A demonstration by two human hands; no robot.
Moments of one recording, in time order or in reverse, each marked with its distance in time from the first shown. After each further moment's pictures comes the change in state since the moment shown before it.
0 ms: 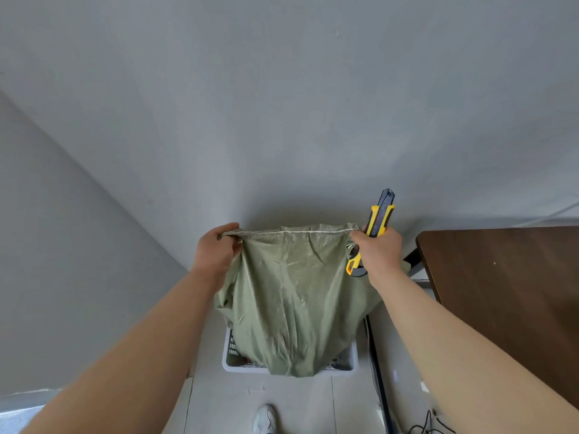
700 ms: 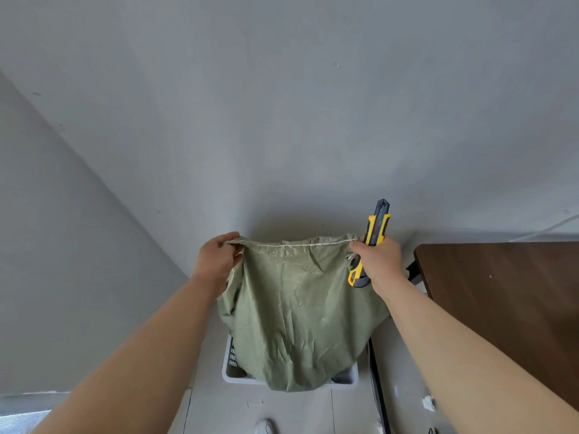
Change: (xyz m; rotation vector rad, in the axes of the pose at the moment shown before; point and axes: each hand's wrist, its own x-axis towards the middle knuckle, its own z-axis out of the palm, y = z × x) left_hand -0.015 0.021 -0.003 -0.070 0.013 -0.034; right_hand -0.007 -0.020 -0.008 -0.015 -0.071 0.014
